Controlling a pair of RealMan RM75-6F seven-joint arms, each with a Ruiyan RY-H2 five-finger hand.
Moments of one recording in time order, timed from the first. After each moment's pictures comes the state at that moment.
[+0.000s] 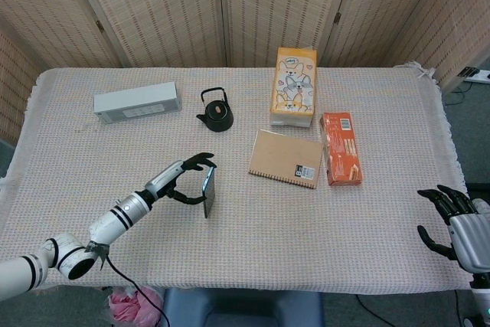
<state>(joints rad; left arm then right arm) -0.83 -1.36 -0.18 -1.46 1.50 0.73 -1.02 0.05 -1.08 0.01 -1.51 -1.62 1.55 0.24</state>
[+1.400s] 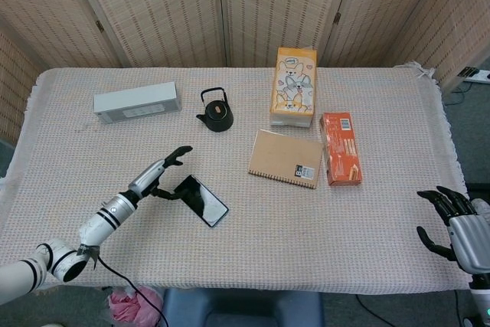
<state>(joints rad) -0.78 -1.42 -0.08 -1.27 1.50 0.87 -1.00 0.05 -1.09 0.01 -1.49 -1.62 1.55 0.25</state>
